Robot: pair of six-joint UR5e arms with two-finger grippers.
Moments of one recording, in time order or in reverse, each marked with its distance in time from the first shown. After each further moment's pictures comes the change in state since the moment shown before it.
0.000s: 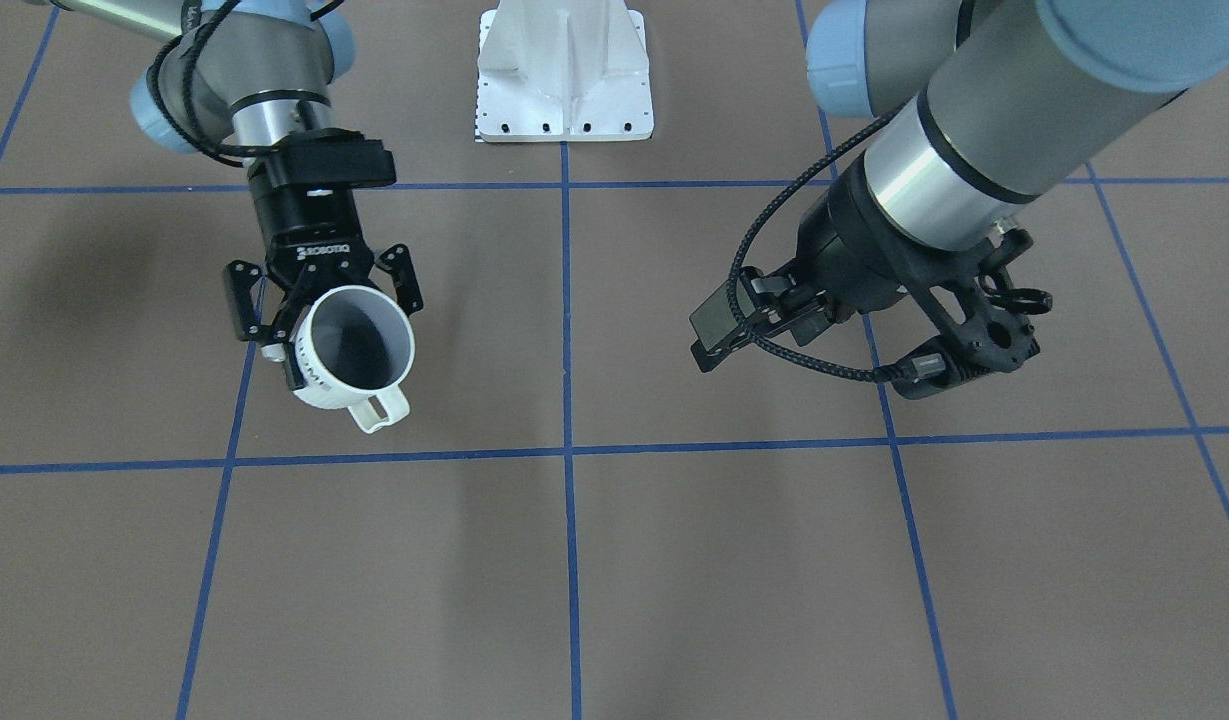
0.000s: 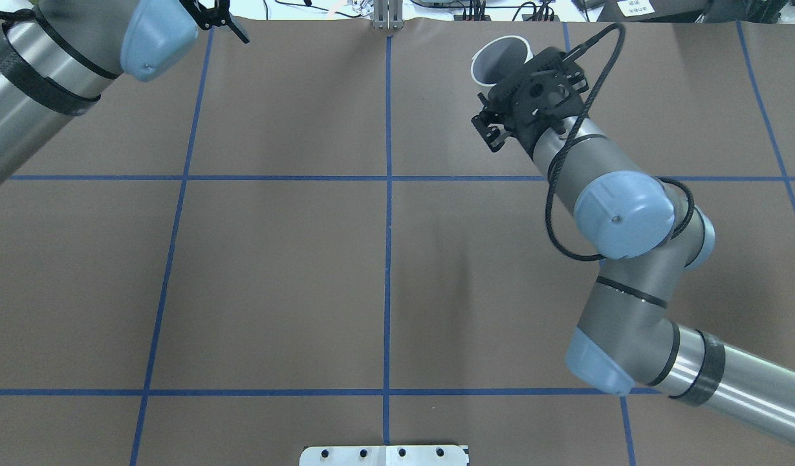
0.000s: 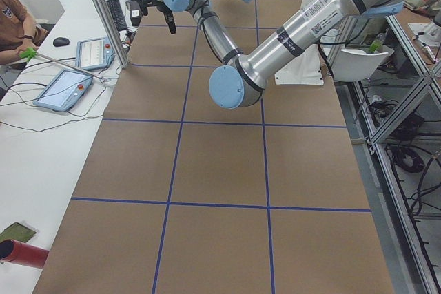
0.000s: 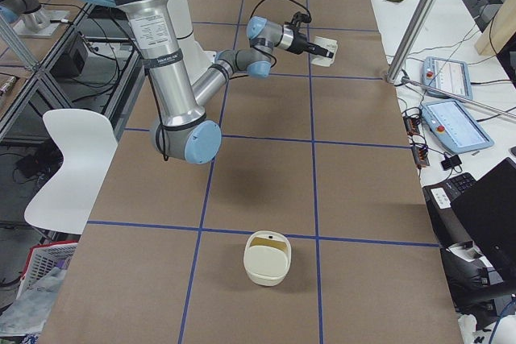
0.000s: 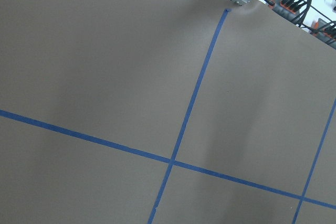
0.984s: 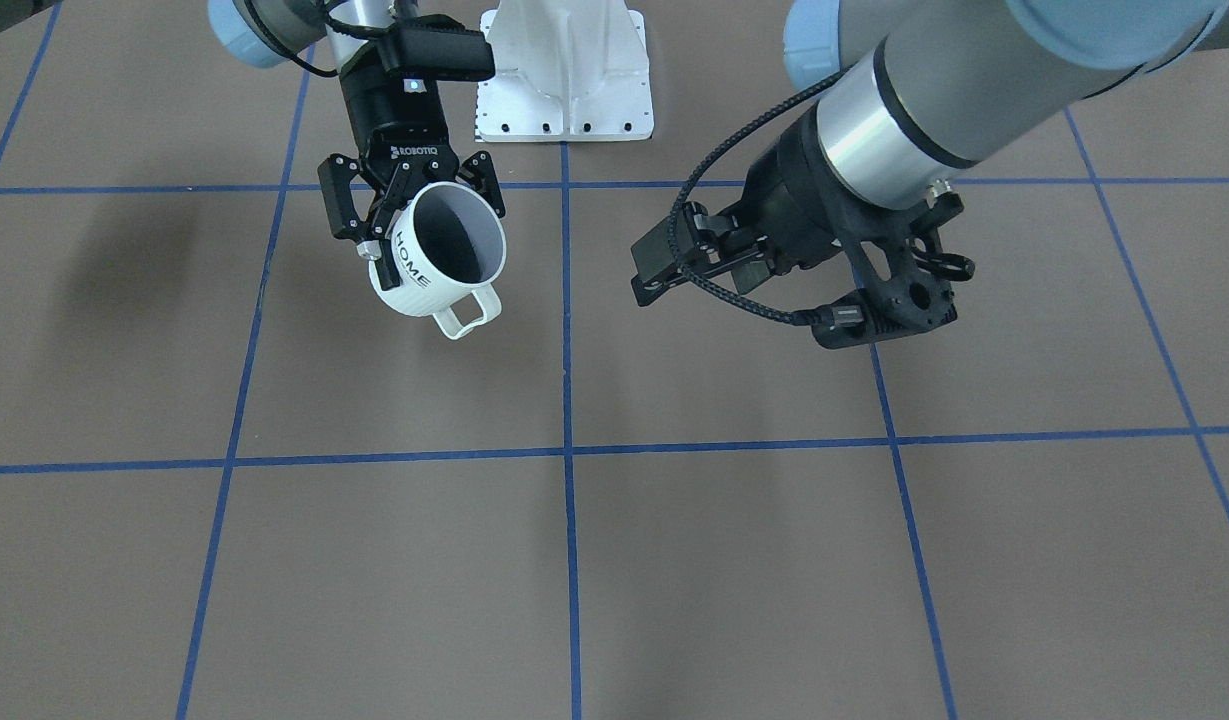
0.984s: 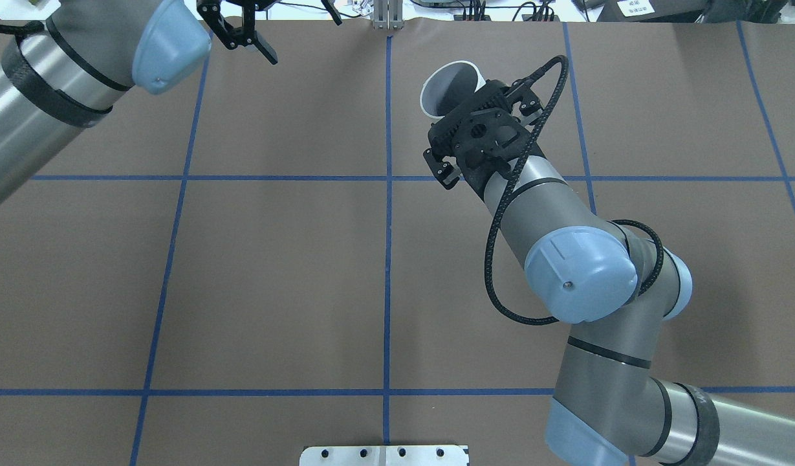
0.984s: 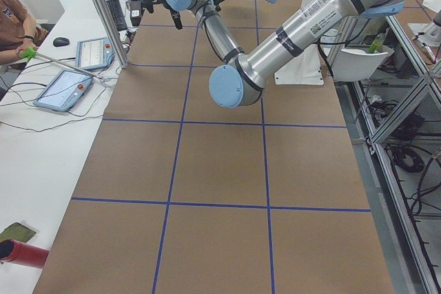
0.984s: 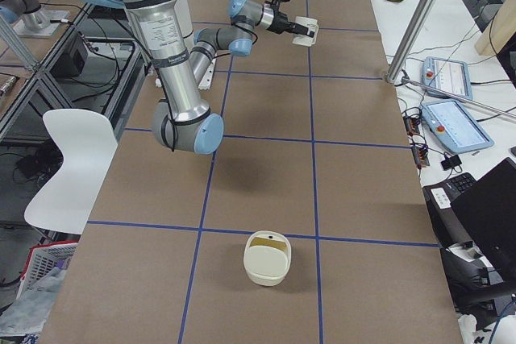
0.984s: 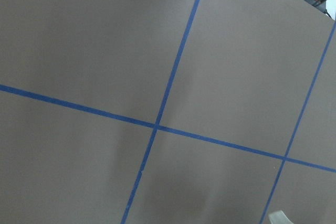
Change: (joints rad) left arm 0.038 -0.011 -0.023 -0.050 -0.134 -0.020; right arm -0.110 0.055 0.118 -0.166 -0.081 0.006
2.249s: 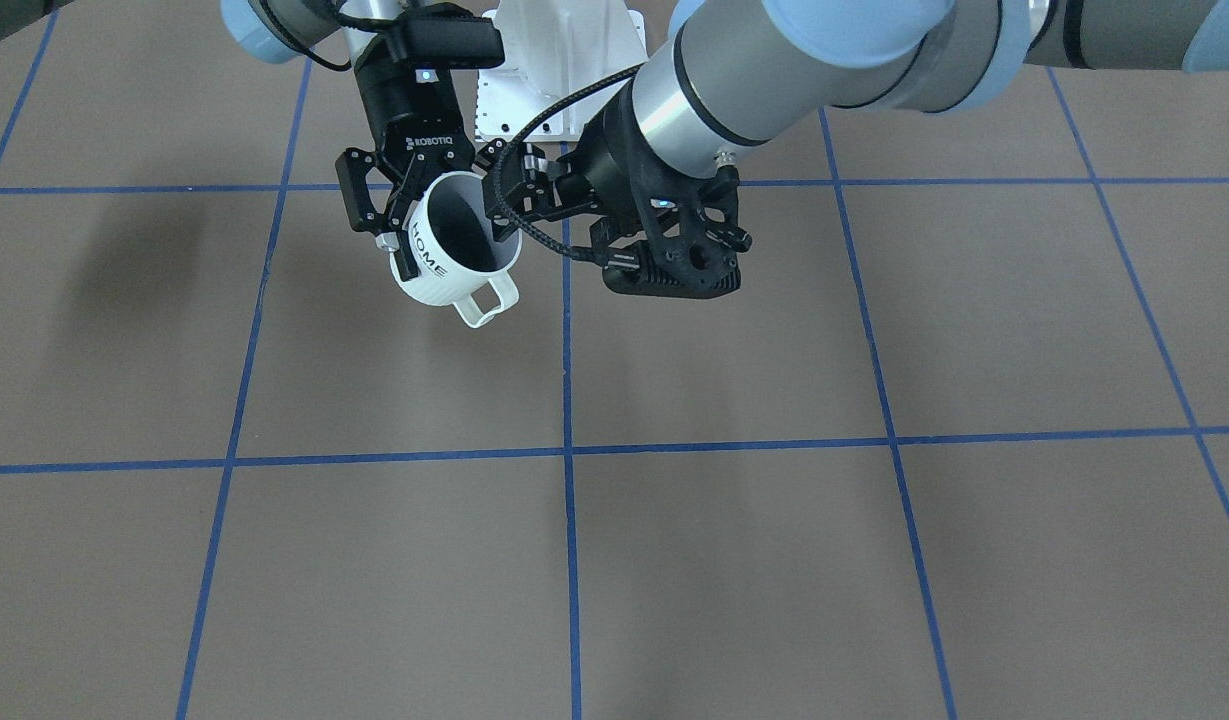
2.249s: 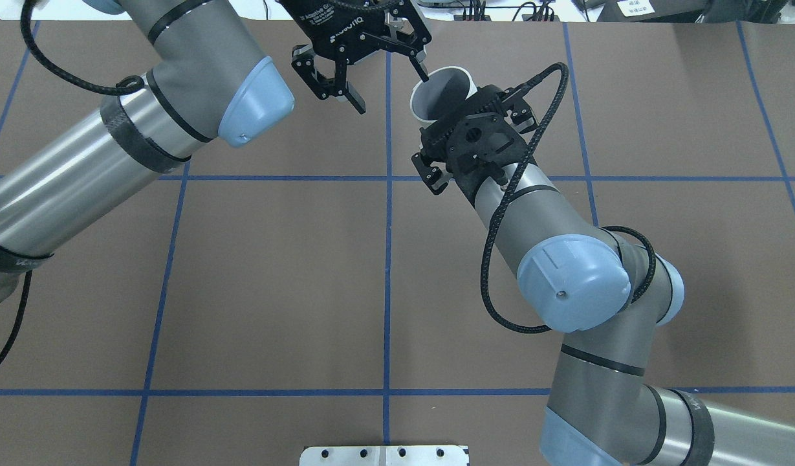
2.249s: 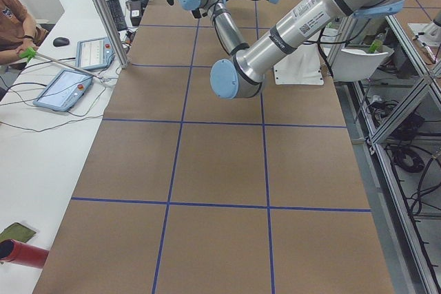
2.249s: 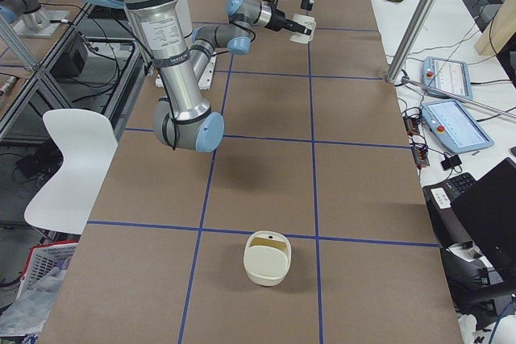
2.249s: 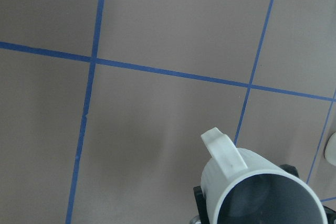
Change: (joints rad) left arm 0.126 -0.081 0.084 -0.172 0.004 -0.067; right arm -0.017 0.011 -0.001 0.005 0.000 0.059
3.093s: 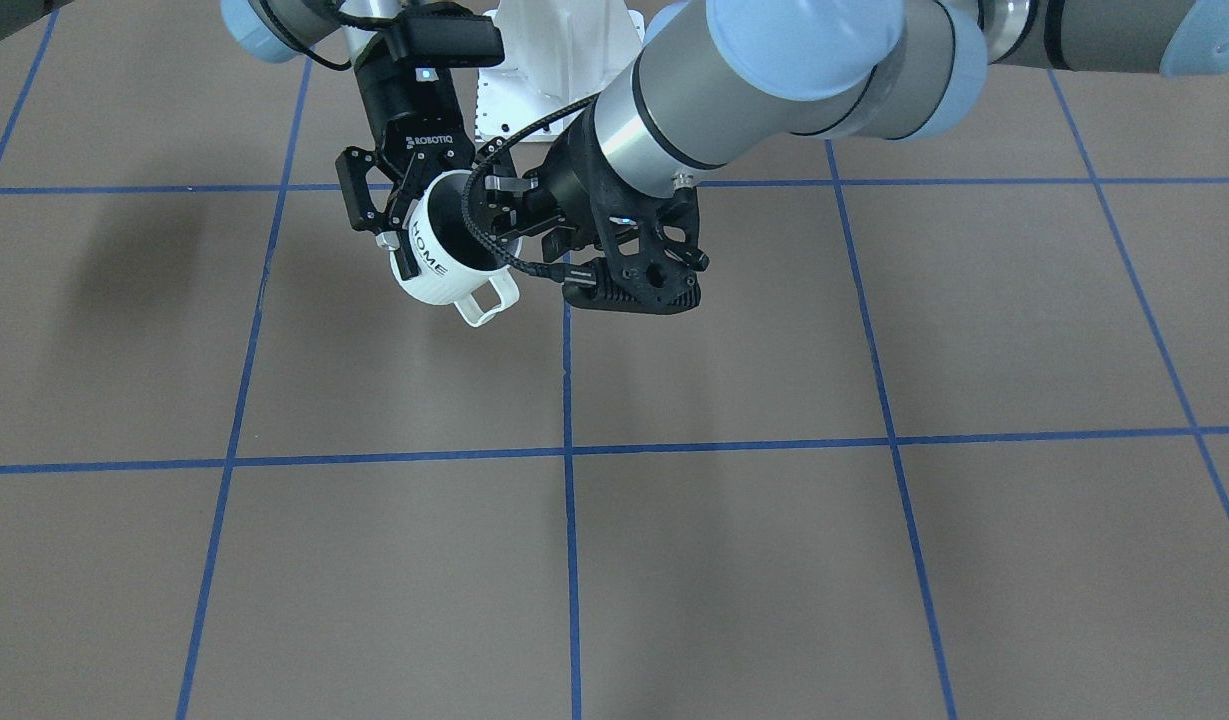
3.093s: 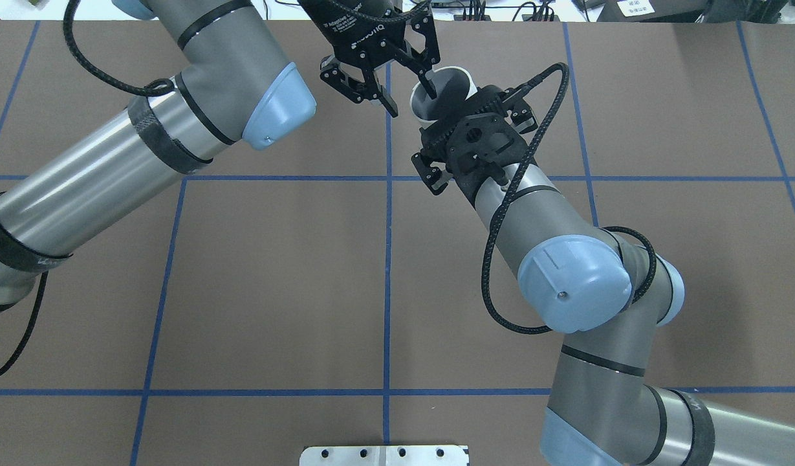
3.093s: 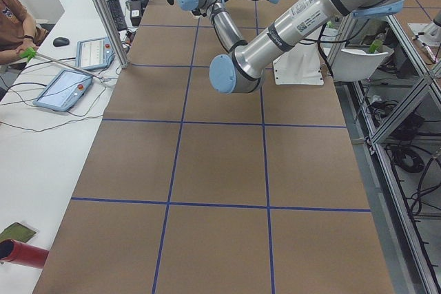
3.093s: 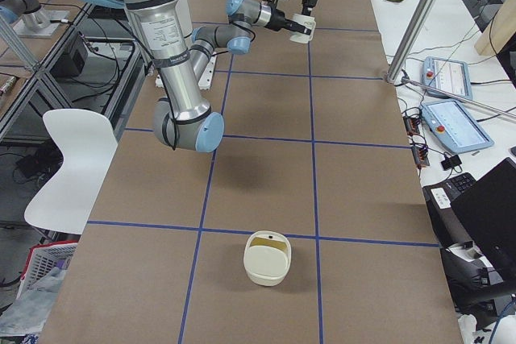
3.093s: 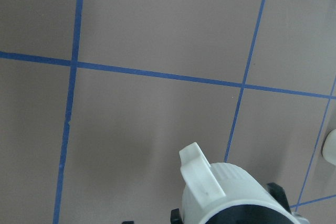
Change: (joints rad) left arm 0.021 -0.025 0.043 -0.036 0.001 0.002; right arm -0.001 -0.001 0.002 0.002 0.000 0.000
